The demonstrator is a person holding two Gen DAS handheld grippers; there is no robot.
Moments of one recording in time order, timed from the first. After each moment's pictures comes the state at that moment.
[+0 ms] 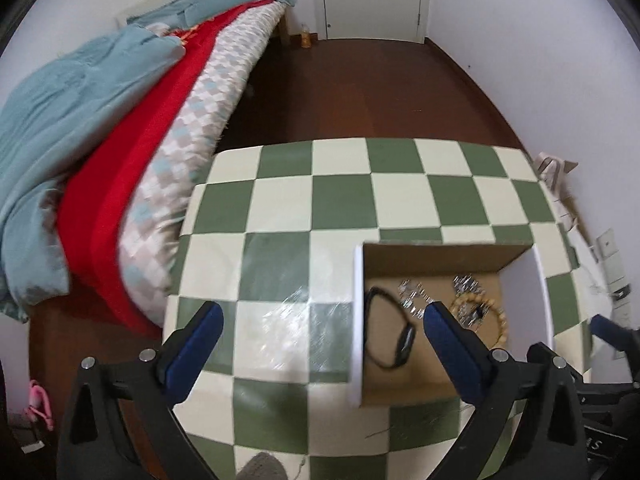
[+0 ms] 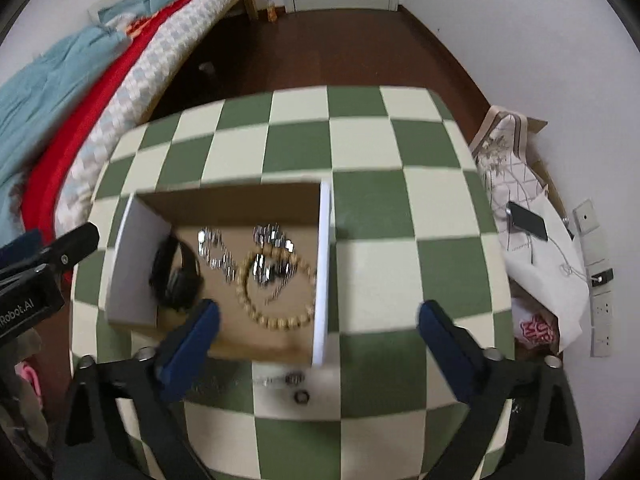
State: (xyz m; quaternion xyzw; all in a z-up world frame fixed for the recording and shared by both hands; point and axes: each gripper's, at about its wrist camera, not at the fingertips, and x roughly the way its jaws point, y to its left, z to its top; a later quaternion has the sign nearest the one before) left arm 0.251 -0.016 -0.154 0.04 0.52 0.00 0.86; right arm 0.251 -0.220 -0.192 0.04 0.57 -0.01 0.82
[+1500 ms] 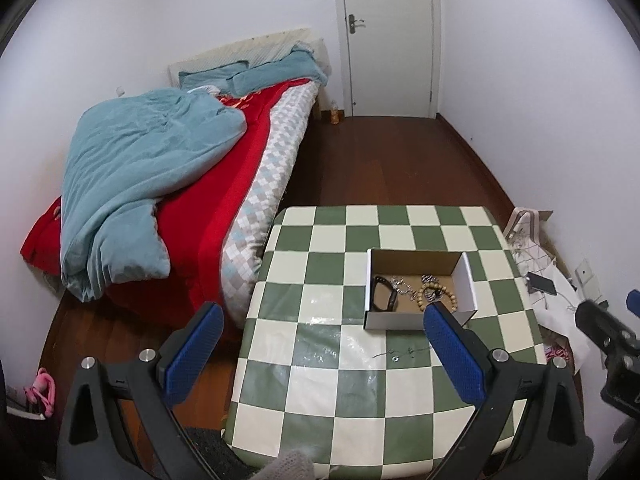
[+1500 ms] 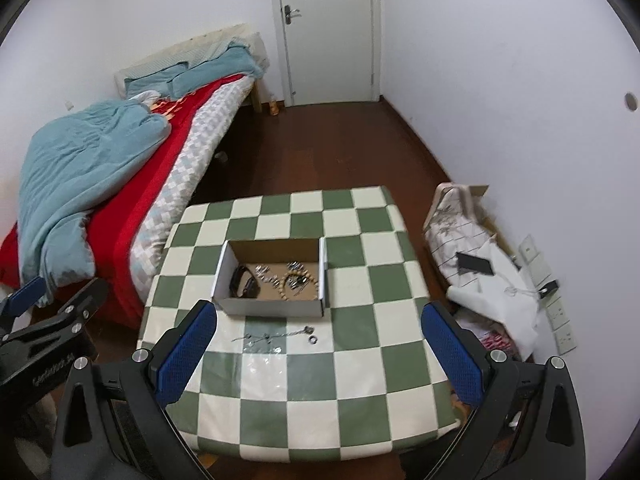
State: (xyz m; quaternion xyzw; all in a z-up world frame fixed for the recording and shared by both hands) left arm 0.072 0.000 -0.011 0.03 0.40 0.05 0.92; right arm 0.059 -0.213 0.004 0.04 0.42 -0.03 0.91
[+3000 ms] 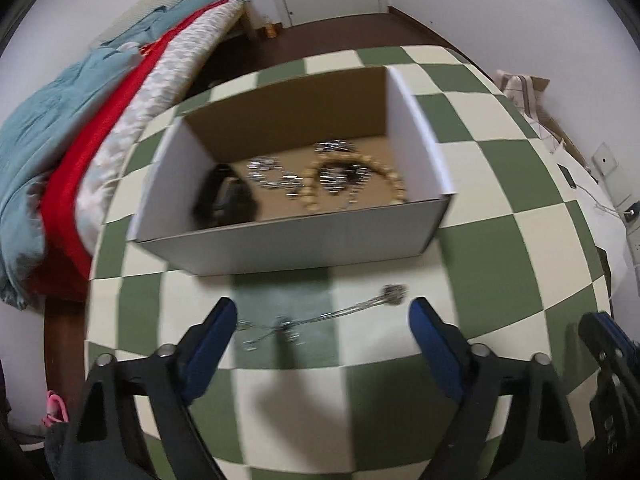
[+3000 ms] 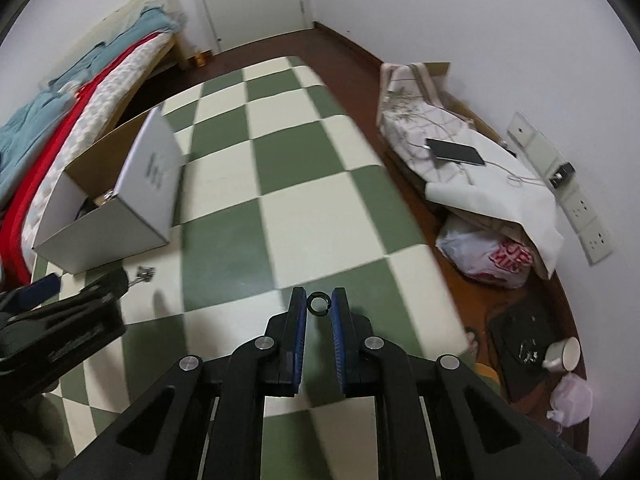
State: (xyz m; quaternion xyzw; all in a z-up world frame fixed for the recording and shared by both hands) left arm 0.159 -0.163 -0.234 0.11 0.53 -0.01 0.84; right arm 0.105 -0.332 -0.253 0.12 0.50 -0.12 0.85
